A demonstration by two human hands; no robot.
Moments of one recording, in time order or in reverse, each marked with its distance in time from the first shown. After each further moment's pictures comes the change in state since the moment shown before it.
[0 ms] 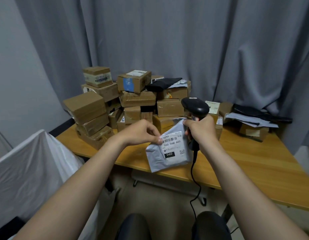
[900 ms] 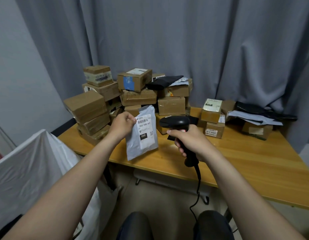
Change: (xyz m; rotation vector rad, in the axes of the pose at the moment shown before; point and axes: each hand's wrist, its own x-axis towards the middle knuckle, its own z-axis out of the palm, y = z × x) left_hand 0.013 -0.056 -0.016 -0.085 0.611 -0.357; right_hand -0.020 0.014 0.007 -0.071 -0.484 0.046
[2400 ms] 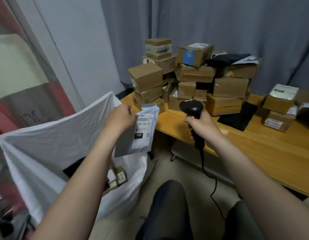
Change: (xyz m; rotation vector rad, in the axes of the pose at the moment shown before) left_hand -0.127 -0.087 -0.142 0.409 0.196 -0.206; right_hand -0.003 -0.001 0.132 -0.055 -0.106 -0.032
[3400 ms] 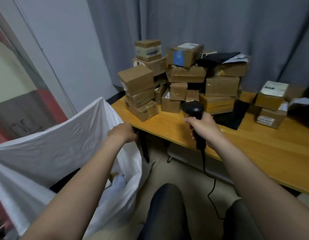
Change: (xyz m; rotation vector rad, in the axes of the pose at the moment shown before) left_hand 0.027 -0.007 0.056 0.387 -0.370 -0.060; right_hand 0.020 0.017 -0.022 0.022 0.085 0.070
